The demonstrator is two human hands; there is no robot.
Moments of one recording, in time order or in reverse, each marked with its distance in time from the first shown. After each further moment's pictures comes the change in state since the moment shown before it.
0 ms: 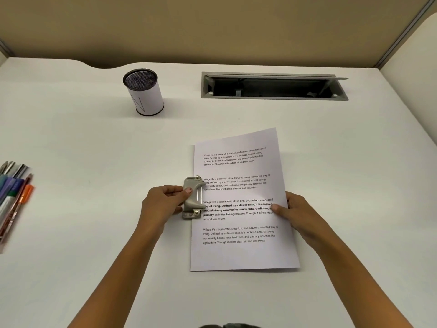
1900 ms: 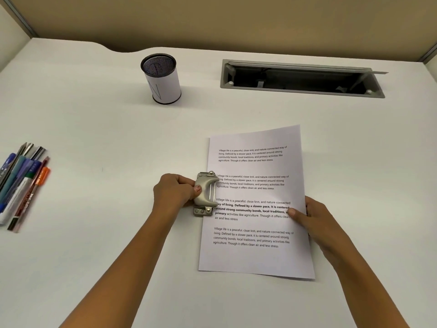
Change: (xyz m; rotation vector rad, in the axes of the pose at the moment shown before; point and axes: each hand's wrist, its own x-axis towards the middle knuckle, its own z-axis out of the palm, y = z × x) left_hand 0.010 0.012 0.006 0.135 0.143 -0.090; right_hand 0.001 0.003 0.004 -0.119 0.049 -0.006
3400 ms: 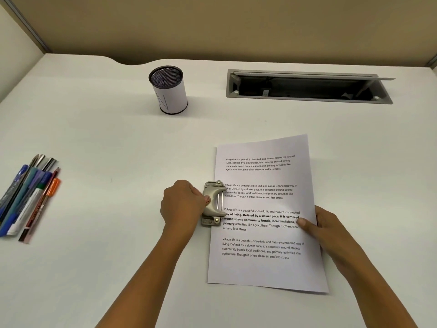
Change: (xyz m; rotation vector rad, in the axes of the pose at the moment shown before) left_hand -0.011 0.008 0.006 0.406 0.132 0.155; right_hand 0.003 0.004 0.000 -0.004 0.006 -0.002
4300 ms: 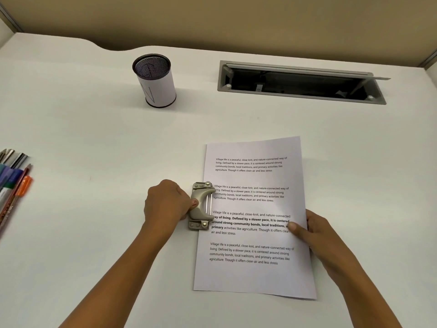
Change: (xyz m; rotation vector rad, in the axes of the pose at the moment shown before) left_hand 0.022 -0.001 0.002 0.072 -0.109 -0.063; right_hand 0.004 0.000 -0.005 0.063 -0.043 0.051
